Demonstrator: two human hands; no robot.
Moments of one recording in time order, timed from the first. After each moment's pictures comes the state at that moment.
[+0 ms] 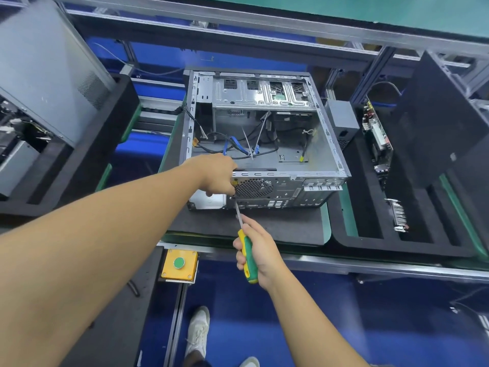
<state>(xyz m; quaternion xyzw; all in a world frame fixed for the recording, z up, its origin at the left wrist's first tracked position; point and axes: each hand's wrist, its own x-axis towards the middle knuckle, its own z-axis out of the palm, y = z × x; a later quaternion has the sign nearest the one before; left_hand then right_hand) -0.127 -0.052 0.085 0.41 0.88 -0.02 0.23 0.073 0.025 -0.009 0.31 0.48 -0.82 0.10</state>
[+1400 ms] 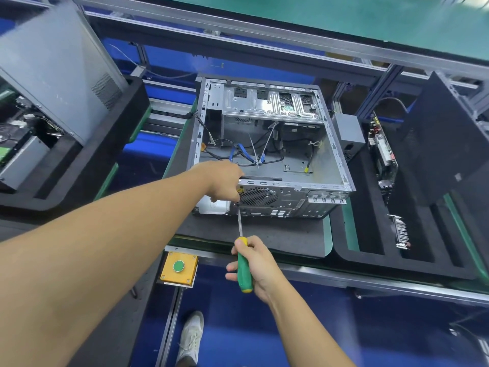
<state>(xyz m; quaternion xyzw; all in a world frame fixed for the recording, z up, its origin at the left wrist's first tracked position) -0.134 -0.052 0.078 0.41 0.88 -0.01 0.23 0.077 0.021 -0.016 0.33 0.52 -0.78 0.13</state>
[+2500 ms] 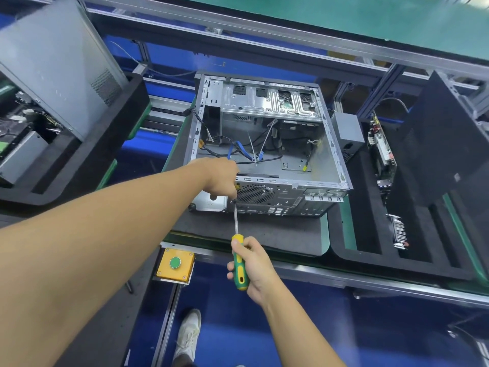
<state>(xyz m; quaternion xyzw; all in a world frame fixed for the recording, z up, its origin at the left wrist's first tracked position) -0.128 -0.049 0.084 0.37 0.89 0.00 0.28 0.085 0.021 -0.016 0.35 0.50 -0.78 0.13</state>
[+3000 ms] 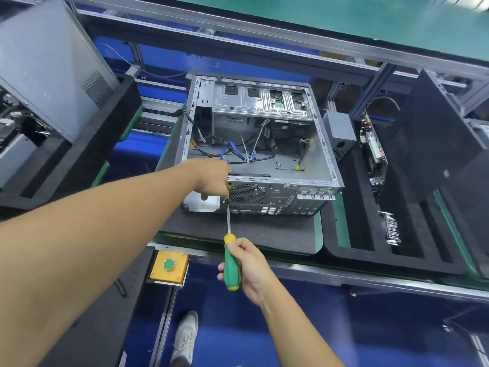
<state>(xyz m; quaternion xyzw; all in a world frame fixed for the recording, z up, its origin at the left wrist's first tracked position) -0.127 -0.049 0.082 0.37 0.89 0.00 0.27 0.091 0.026 -0.017 0.32 0.49 -0.80 0.13</state>
